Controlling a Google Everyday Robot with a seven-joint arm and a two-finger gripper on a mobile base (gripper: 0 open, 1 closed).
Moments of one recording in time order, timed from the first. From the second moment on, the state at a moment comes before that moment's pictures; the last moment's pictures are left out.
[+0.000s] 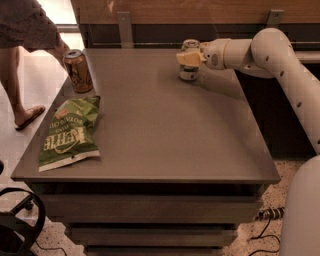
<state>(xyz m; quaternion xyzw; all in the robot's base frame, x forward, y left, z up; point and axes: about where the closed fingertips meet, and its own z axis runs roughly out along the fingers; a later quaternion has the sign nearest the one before) 0.808 -0.108 0.881 -0.35 0.72 0.26 0.55</state>
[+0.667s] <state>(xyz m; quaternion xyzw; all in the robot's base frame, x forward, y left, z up) 0.777 -0.125 0.928 -0.36 0.71 0.28 0.54</state>
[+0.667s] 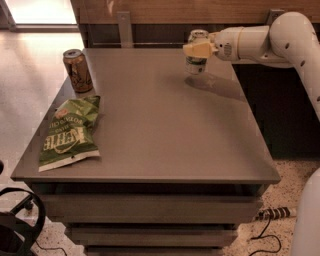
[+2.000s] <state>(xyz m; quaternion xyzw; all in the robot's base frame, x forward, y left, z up) 0.624 -0.087 0.953 -0.39 0.70 0.27 0.54</state>
